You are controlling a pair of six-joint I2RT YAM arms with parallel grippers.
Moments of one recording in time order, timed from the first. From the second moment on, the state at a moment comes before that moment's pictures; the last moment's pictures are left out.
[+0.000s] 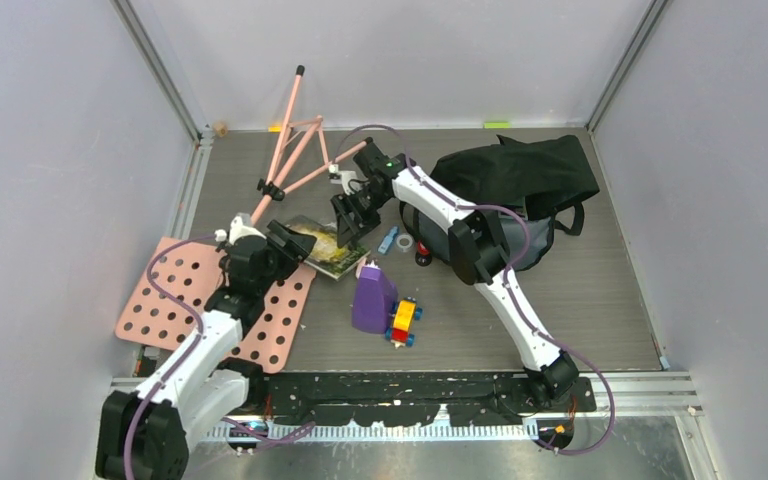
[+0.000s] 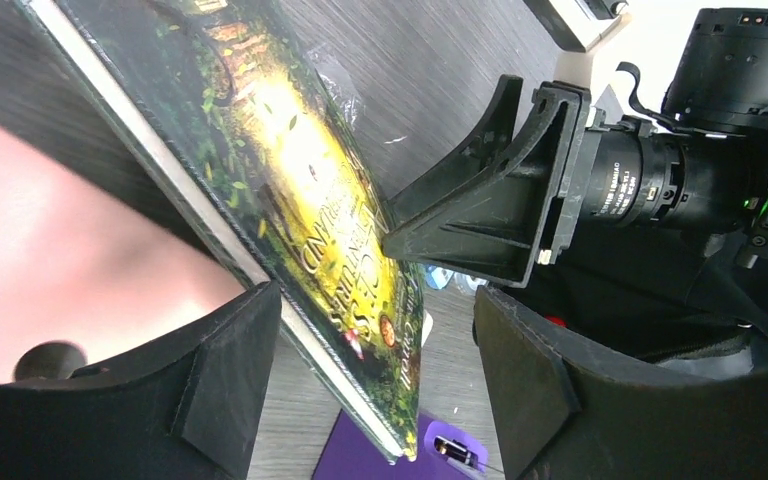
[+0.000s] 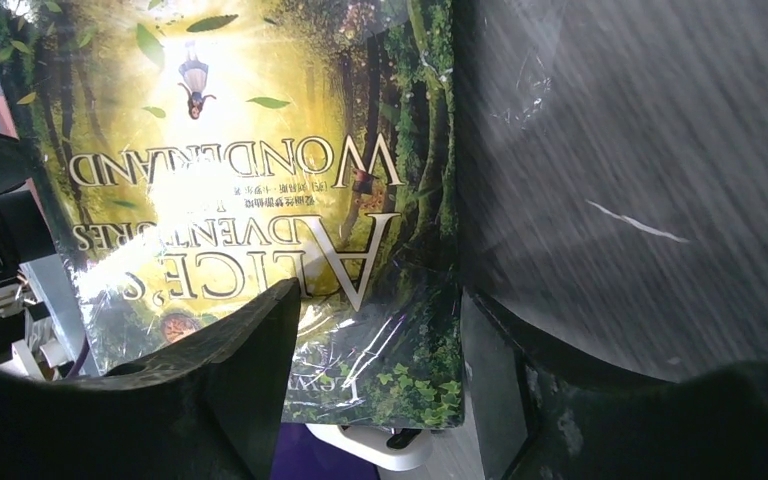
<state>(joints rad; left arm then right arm) -0.25 0.92 0.43 0.06 -0.04 -0.97 0.65 2.61 2.41 -0.96 -0.70 0.02</state>
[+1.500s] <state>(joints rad) -0.26 0.89 0.21 0.18 -0.20 -1.21 0.68 2.61 2.35 -0.86 -0.71 0.12</state>
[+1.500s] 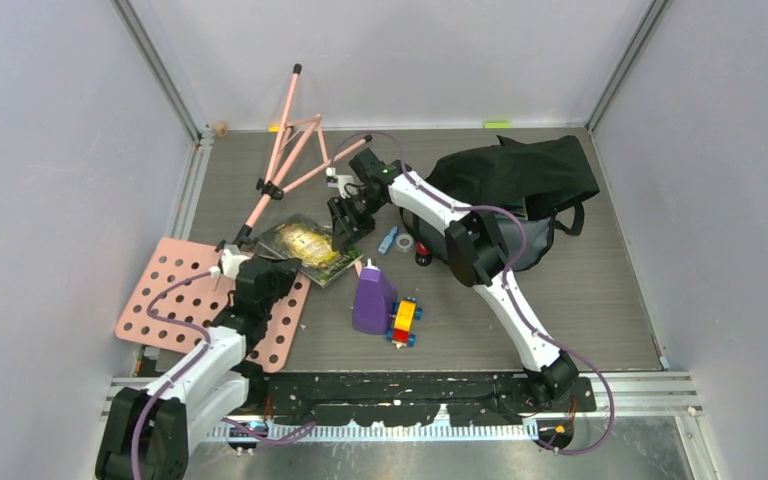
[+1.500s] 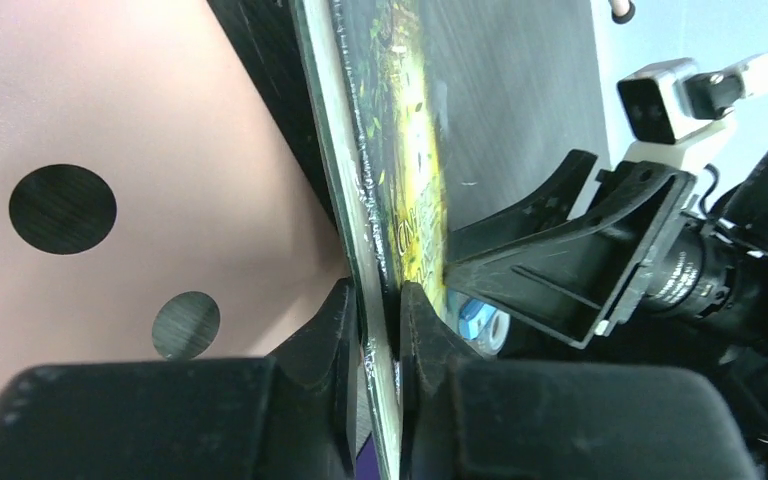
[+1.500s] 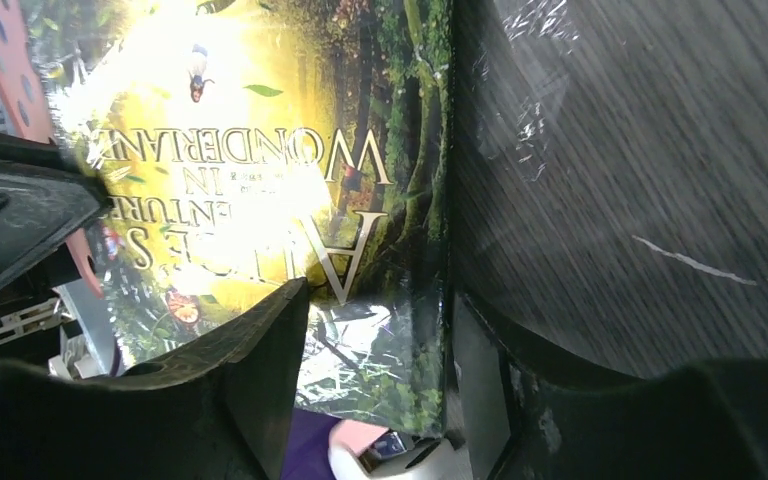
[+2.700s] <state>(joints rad) -0.26 0.51 0.50 0.16 -0.07 -1.02 0.59 1.93 1.93 -0.40 -0.57 0.50</state>
